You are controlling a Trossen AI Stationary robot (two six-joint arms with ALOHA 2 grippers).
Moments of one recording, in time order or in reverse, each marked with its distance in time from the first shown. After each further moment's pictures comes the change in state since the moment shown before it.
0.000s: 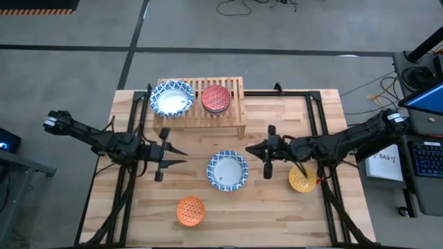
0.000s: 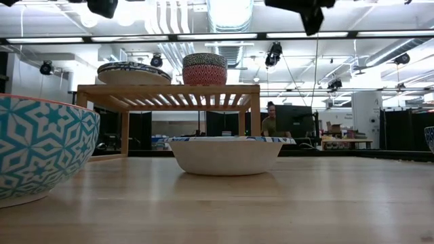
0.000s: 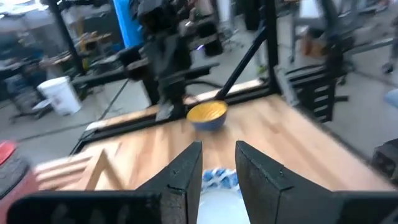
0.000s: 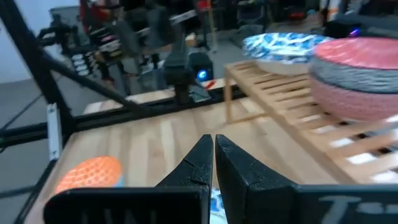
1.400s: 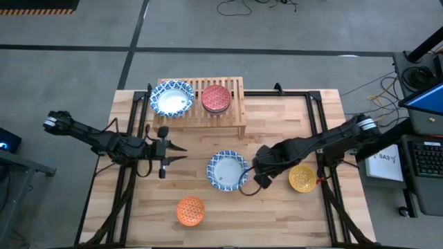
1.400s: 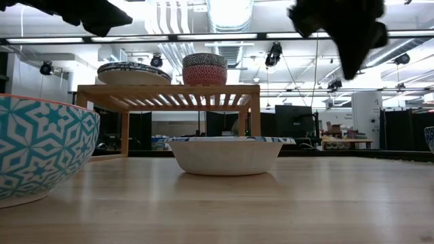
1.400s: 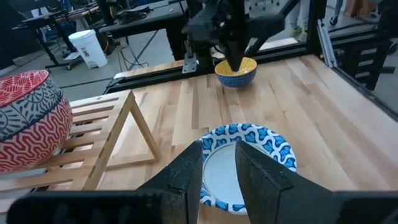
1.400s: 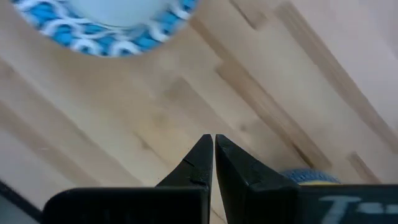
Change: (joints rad) left arm 0.000 -0.005 -0.009 -0.157 -0.138 -0.095; right arm 0.005 0.448 0.595 -1.411 -0.403 0.838
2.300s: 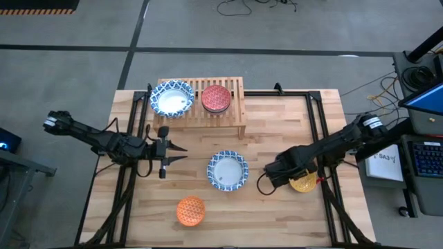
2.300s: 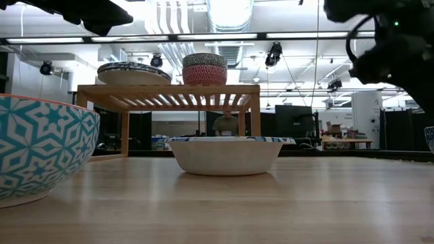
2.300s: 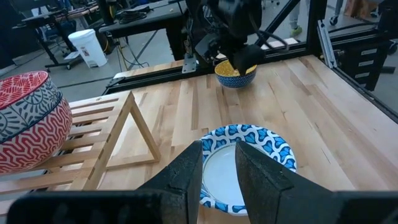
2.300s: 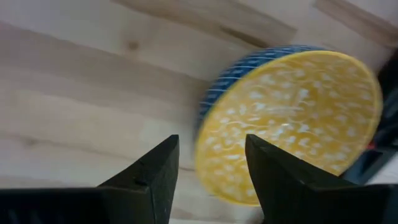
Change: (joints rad) left arm 0.000 0.008 0.009 -0.003 0.000 0.000; right arm 0.044 -0.089 -0.350 0.015 -0.220 0.496
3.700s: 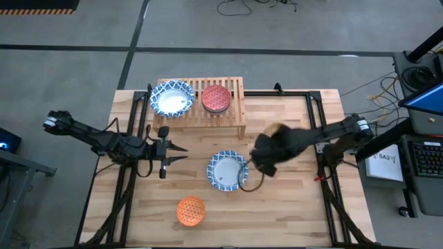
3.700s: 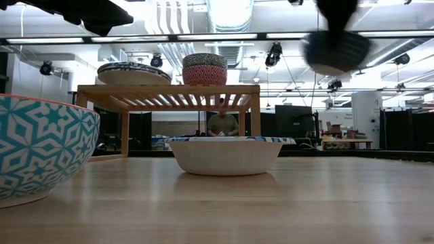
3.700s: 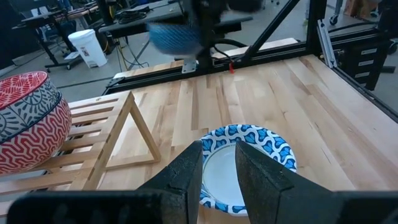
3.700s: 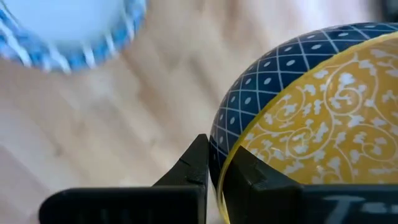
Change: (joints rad) left arm 0.000 0.004 0.000 0.004 0.000 0.001; right arm -0.074 0.158 0.663 -0.417 0.487 -0.771
